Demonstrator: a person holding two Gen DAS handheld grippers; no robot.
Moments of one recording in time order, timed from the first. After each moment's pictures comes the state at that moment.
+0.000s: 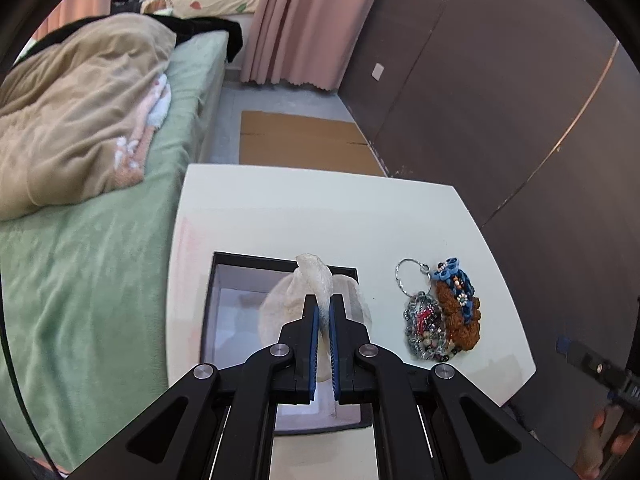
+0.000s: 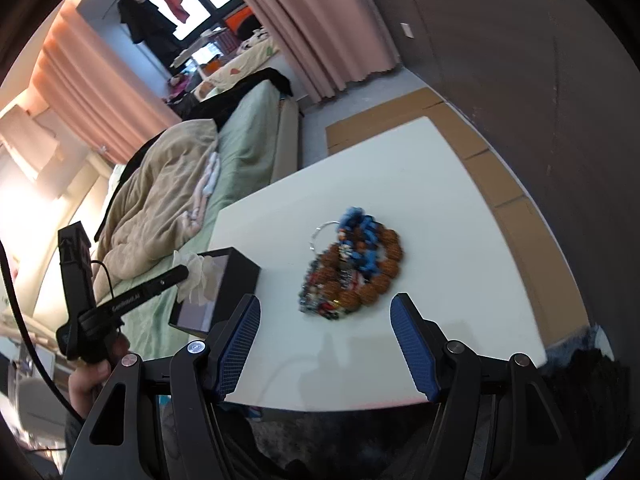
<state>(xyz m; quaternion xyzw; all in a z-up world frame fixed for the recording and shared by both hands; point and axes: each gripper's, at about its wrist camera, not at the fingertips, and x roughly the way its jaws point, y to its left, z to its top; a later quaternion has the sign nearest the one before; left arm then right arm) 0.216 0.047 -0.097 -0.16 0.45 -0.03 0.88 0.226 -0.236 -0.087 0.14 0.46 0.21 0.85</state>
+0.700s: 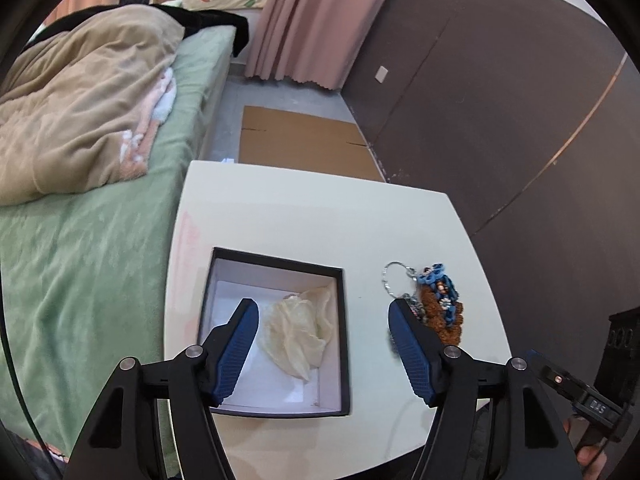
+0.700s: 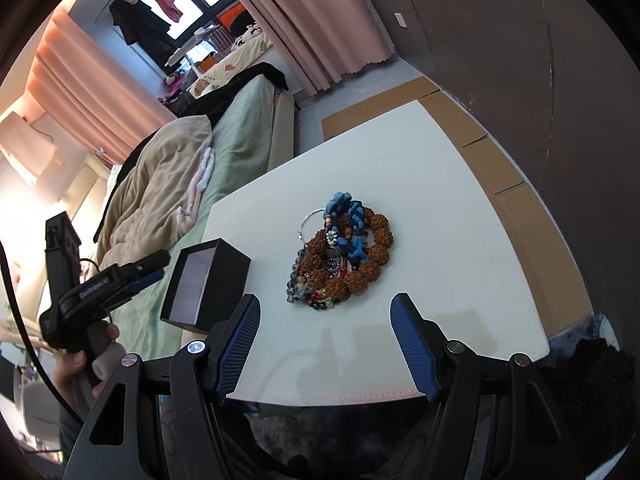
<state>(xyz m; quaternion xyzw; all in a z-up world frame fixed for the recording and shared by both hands) 0.208 0.044 -0.079 -0.18 0.44 -0.03 0.88 0.228 -0.241 -0.104 0.15 0.47 0.21 0.84</state>
